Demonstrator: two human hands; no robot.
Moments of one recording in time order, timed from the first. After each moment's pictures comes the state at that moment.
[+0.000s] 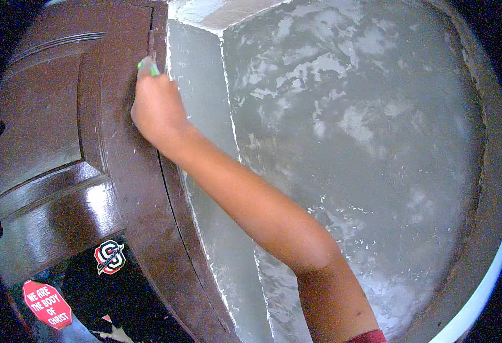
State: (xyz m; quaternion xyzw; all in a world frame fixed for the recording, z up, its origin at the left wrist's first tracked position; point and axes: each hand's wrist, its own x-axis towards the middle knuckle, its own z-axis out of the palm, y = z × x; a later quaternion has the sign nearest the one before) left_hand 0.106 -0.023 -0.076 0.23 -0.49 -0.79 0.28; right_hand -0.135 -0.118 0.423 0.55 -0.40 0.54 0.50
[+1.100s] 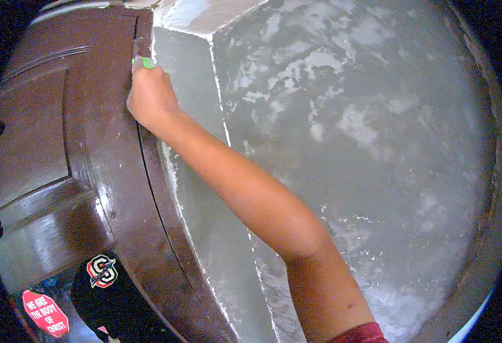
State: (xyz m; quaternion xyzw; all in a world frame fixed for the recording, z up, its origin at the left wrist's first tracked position) left_hand 0.079 -0.035 -0.084 0.27 -0.44 -0.80 0.31; right_hand -0.169 -0.133 0.460 0.57 -0.33 0.57 0.50
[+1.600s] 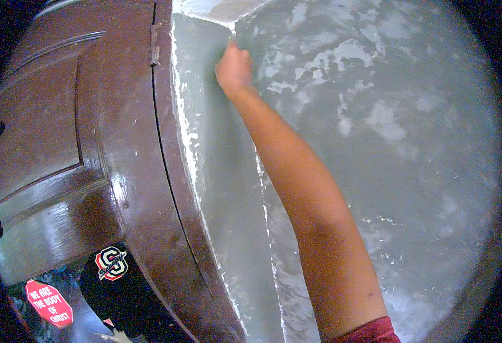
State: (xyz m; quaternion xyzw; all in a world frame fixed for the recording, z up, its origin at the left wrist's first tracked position) left_hand 0.088 -0.040 -0.111 0.39 -0.44 -0.74 0.32; right_hand -0.282 -0.162 0.495 0.42 -0.48 0.60 0.48
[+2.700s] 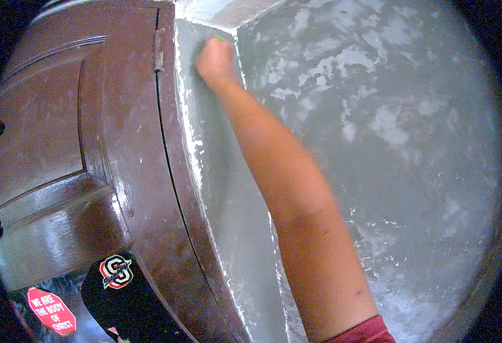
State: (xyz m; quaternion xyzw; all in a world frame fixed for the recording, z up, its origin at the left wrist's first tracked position) left_hand 0.083 -0.062 -0.080 0.33 -0.48 -0.74 0.32; right_hand -0.253 -0.179 0.535 0.46 -0.41 0.58 0.53
